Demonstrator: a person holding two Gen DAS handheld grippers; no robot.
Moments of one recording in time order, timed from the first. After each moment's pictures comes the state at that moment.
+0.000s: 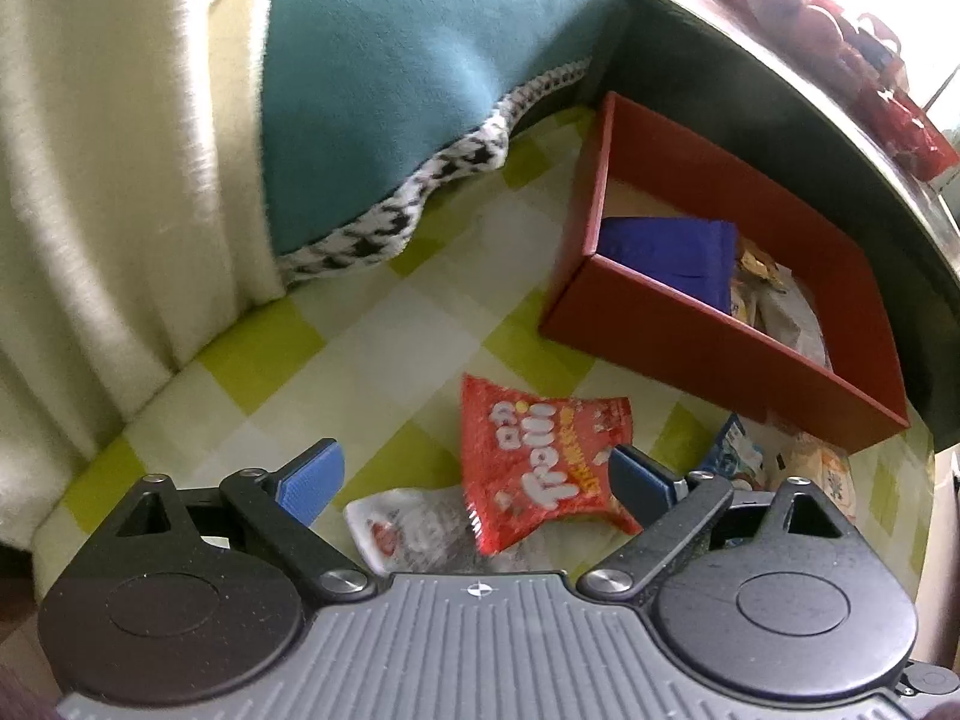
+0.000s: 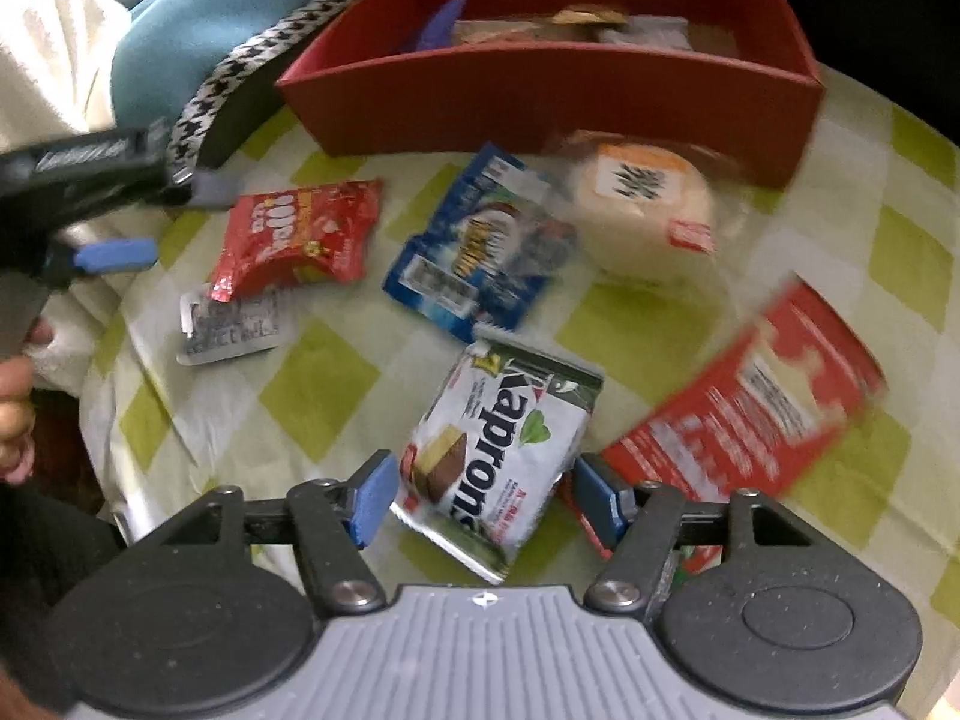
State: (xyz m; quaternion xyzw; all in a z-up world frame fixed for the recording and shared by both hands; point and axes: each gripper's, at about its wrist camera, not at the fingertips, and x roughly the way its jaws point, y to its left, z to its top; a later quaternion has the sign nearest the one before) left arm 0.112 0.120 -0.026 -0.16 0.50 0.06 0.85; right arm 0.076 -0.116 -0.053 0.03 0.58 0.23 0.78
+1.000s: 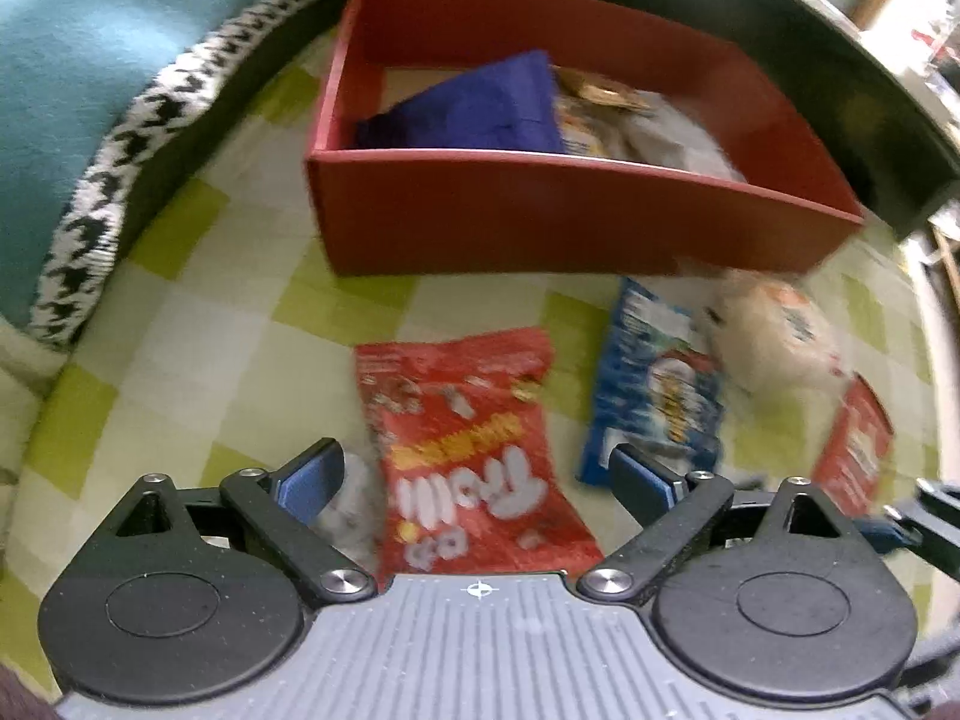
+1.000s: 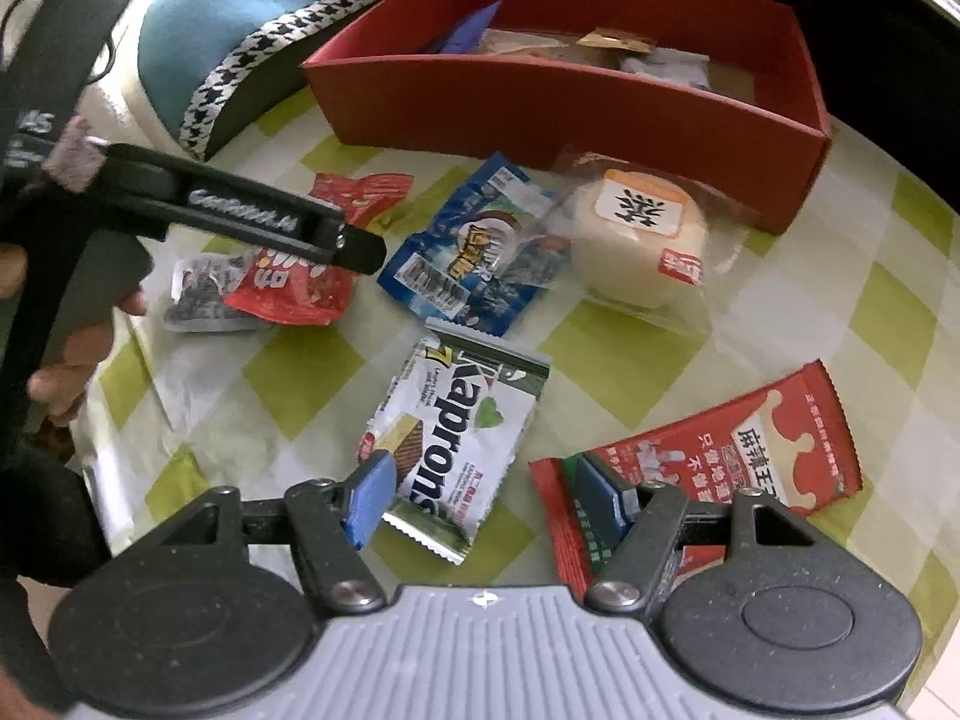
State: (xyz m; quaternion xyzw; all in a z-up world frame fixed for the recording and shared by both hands) left arm 0.135 0.057 -0.067 -0.03 0.55 -0.07 0.83; right arm 0.073 -0.128 -0.044 -0.01 0.57 0.24 0.79
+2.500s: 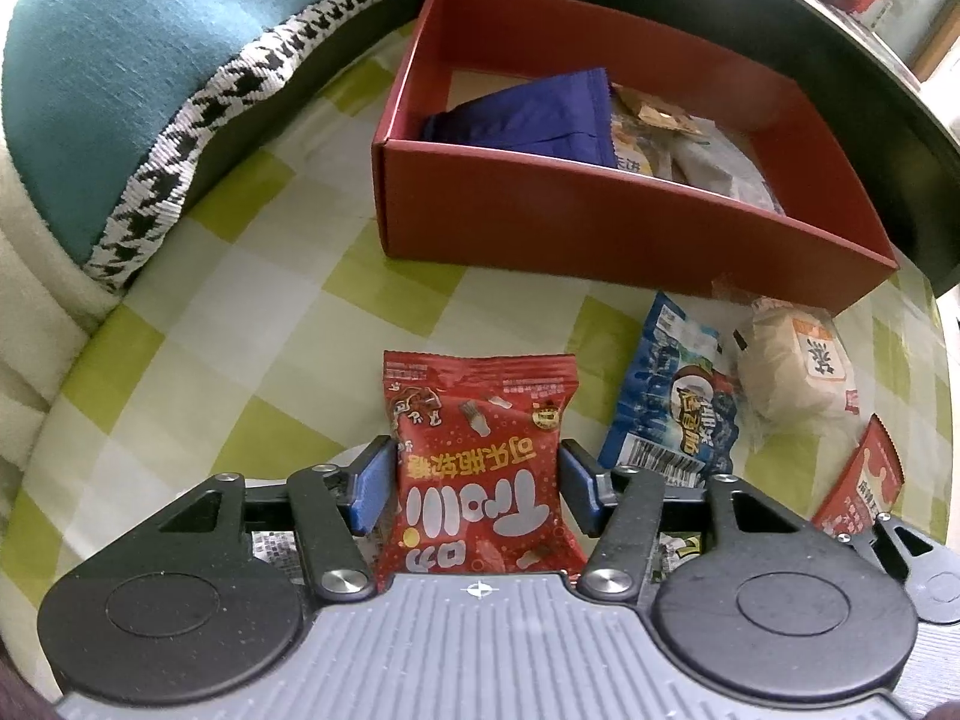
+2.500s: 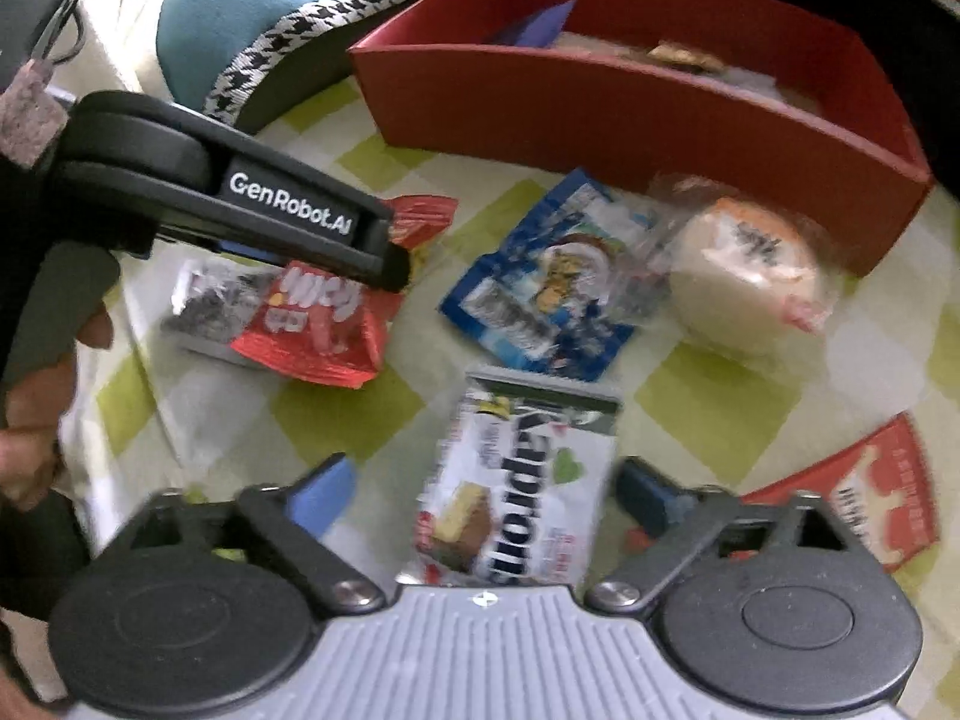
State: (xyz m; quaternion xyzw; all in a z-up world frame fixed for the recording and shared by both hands) left arm 0.125 0.056 -0.056 -0.06 0.55 -0.02 0.83; right arm 0.073 -0.078 -0.060 -0.06 0.54 0.23 0.81
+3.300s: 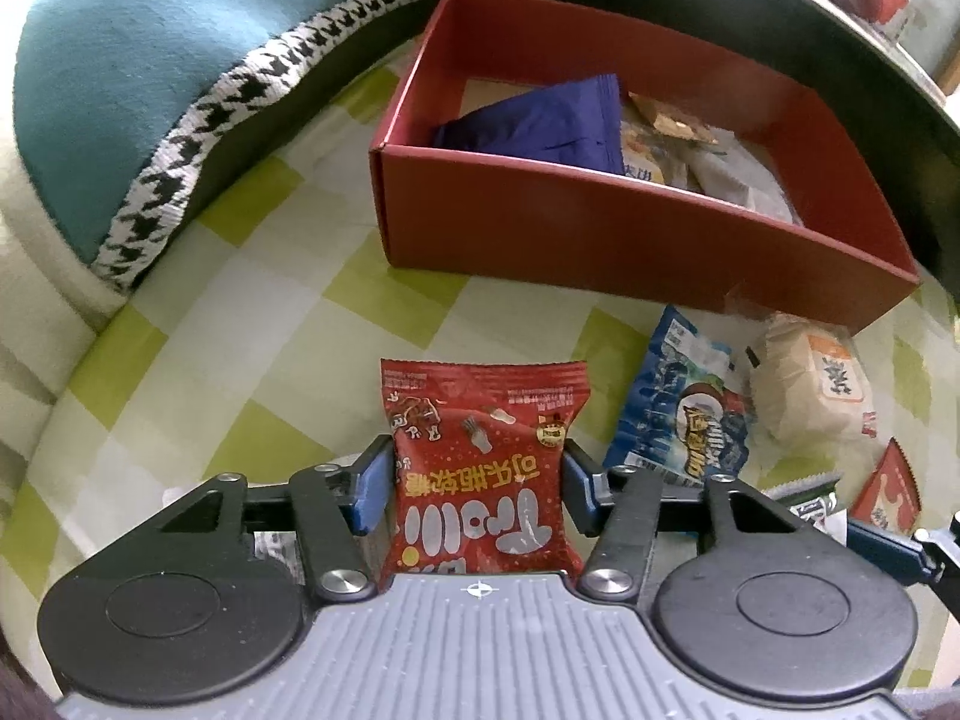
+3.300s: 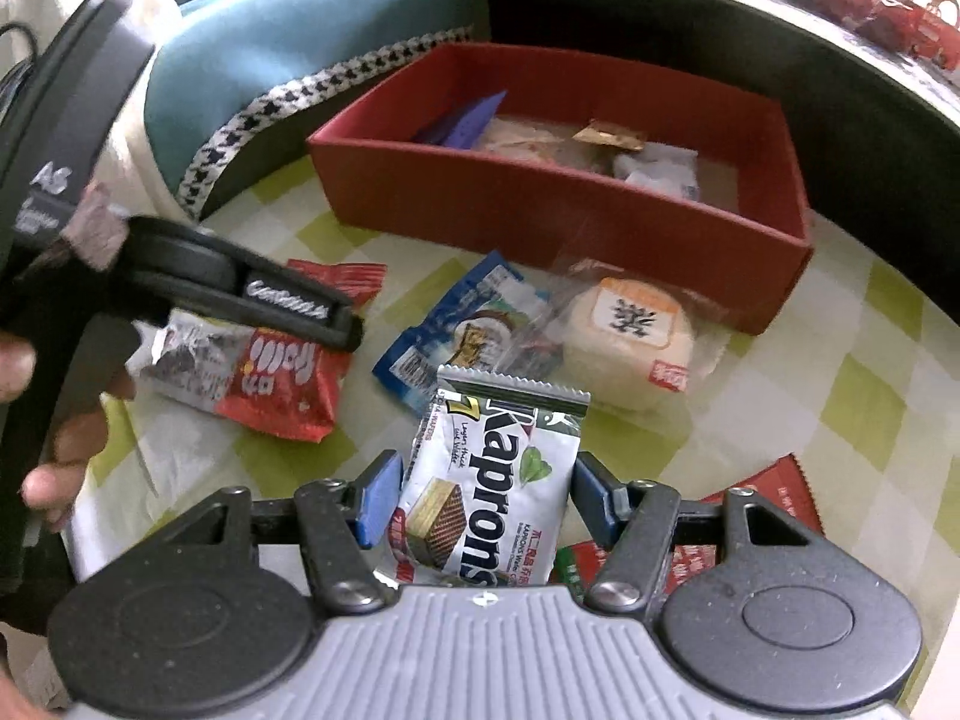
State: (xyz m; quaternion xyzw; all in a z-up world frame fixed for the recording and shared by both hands) left arm 0.126 0.042 -0.061 -0.06 0.54 0.01 0.84; right arm 0.074 -0.111 -0.028 -0.04 0.50 0.21 0.84
